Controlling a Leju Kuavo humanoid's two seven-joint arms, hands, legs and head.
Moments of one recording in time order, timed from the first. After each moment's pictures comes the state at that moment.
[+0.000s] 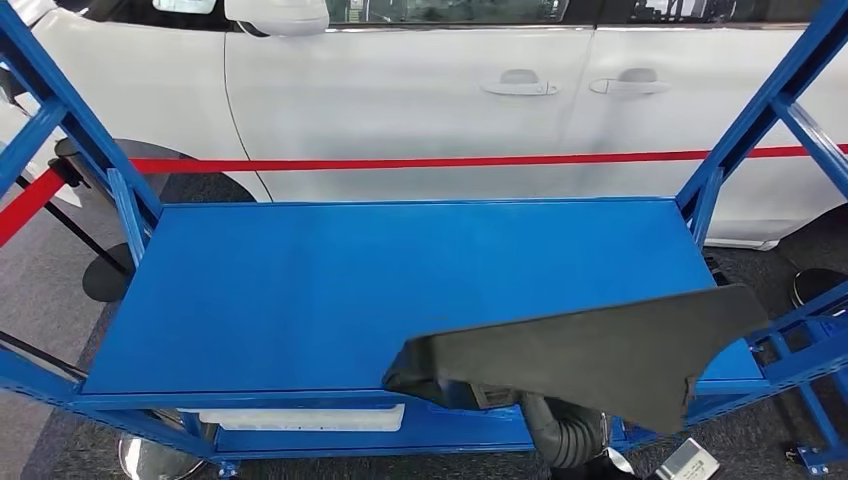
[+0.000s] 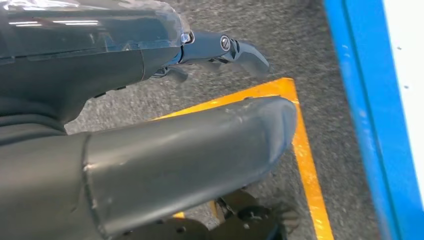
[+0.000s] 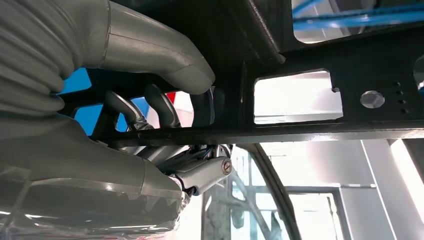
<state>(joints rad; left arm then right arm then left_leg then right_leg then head) -0.05 -0.13 0.85 -0.20 -0.91 0.07 -0.38 0.14 0.08 0.40 -1.97 -0.10 -0.09 -0.47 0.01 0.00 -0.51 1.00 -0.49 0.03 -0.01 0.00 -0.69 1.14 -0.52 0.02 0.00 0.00</state>
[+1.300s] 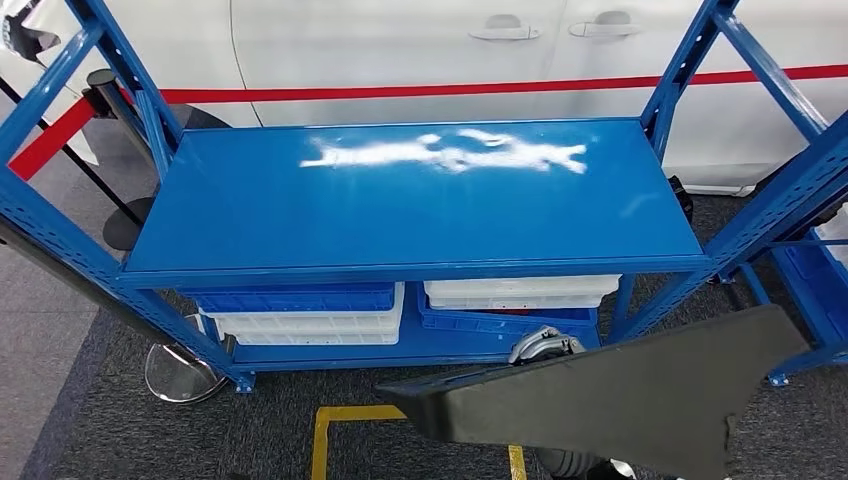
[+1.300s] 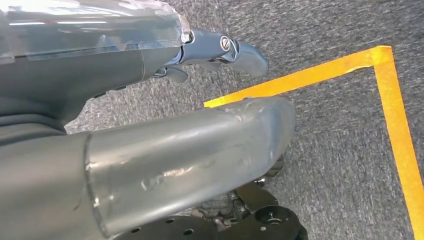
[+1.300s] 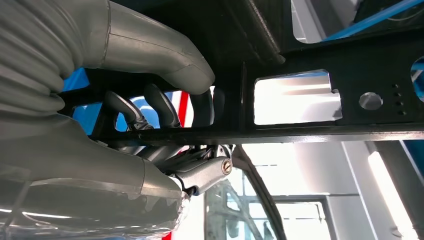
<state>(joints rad) -0.05 -0.13 0.87 -0.21 -0.93 0.06 -0.37 0.16 0.08 0.40 -2.00 -0.10 -0.04 -0.50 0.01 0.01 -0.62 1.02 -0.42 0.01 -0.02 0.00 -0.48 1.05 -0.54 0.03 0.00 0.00</state>
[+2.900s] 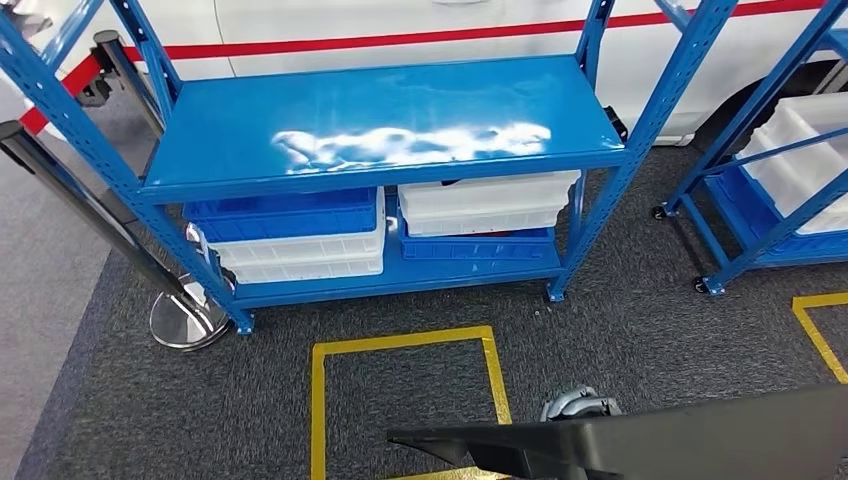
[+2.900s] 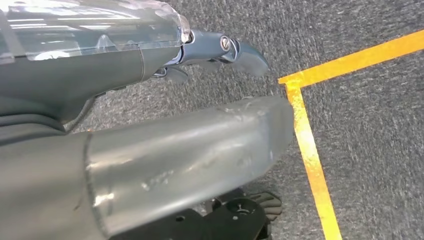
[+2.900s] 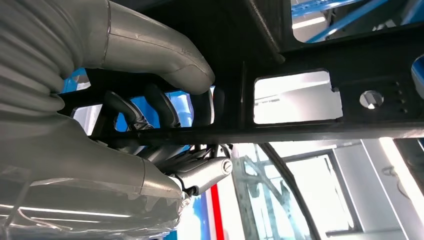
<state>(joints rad) -0.04 -0.13 0.93 -0.21 -0.92 0.07 -0.39 0.42 0.13 0.26 -2.01 -0.17 0.07 -0.62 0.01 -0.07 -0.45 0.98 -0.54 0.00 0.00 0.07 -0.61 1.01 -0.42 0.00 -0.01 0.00</state>
